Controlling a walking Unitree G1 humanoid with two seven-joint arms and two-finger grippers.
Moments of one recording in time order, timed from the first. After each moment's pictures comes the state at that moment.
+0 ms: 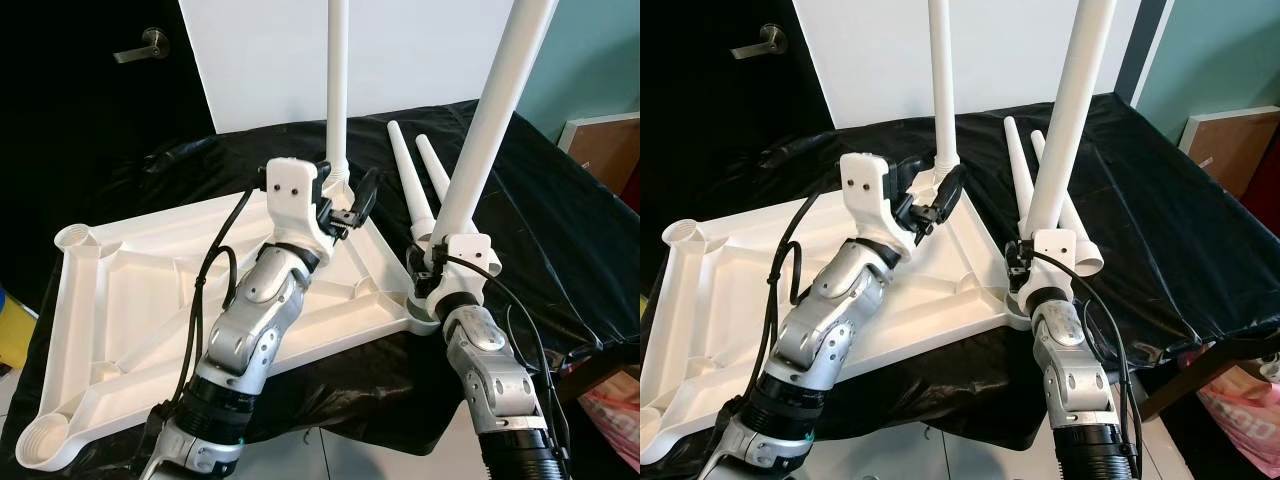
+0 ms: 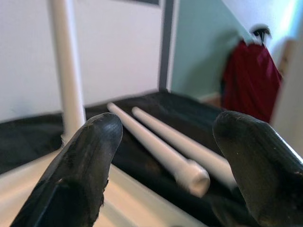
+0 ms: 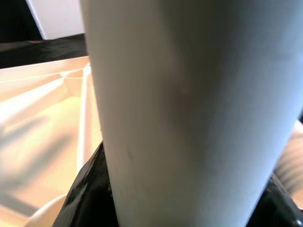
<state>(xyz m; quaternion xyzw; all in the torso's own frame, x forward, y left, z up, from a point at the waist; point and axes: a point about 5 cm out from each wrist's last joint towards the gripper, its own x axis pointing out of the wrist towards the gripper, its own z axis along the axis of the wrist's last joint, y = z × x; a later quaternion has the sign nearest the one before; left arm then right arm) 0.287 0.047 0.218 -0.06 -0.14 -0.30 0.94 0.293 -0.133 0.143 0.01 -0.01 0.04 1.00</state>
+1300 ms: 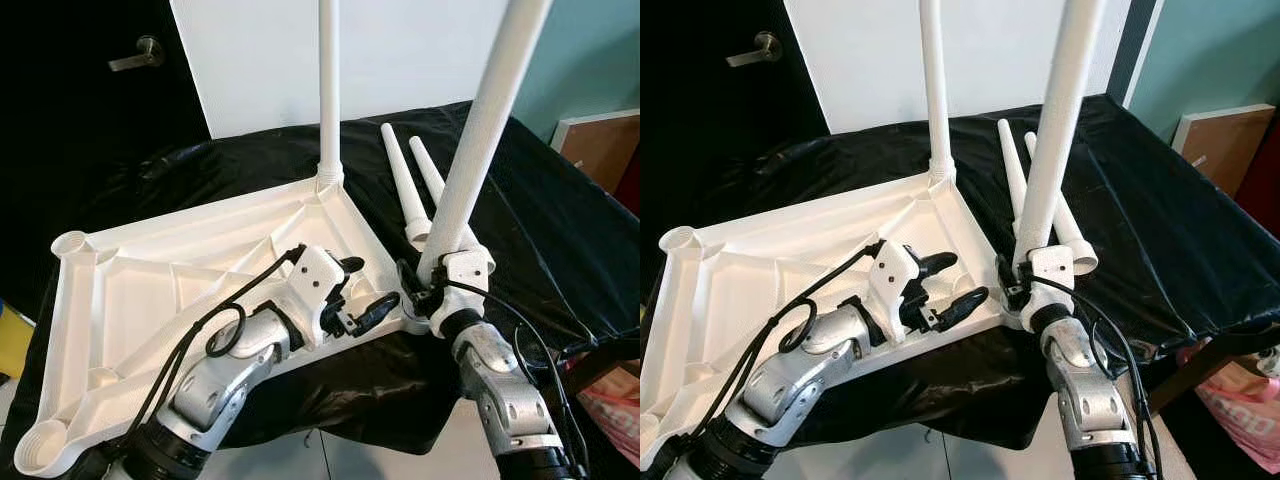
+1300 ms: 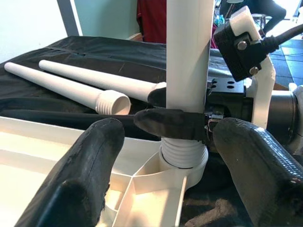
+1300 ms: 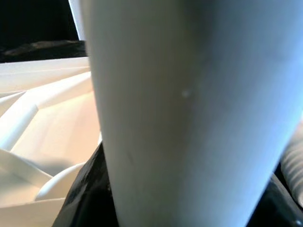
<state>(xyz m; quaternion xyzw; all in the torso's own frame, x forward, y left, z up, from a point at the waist) 0.253 0.053 0.173 0.04 -0.04 -0.49 0.87 0.282 -0.141 0.129 -0.01 -0.03 0.12 0.99</state>
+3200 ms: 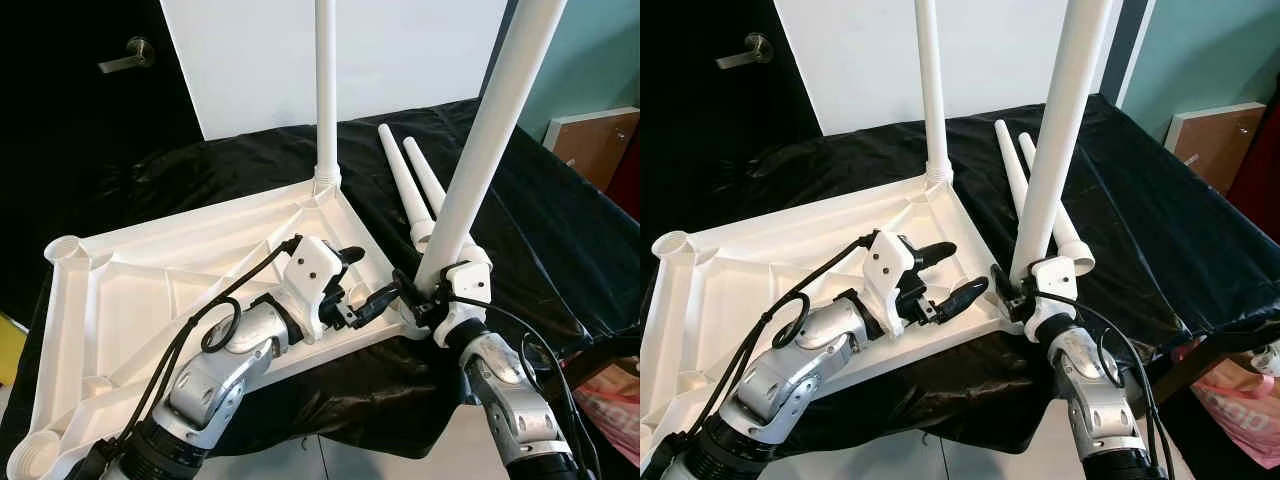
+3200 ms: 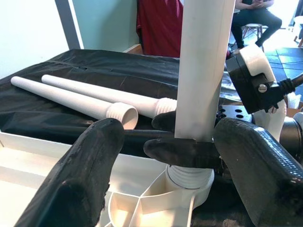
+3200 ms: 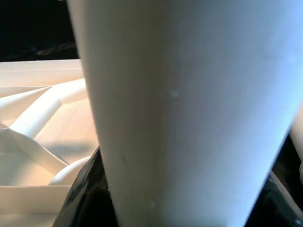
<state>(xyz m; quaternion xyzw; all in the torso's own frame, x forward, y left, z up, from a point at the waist) 0.252 0.054 0.185 0.04 -0.06 -0.49 0.87 0.277 -0.148 0.113 -0.01 -0.02 0.17 0.99</state>
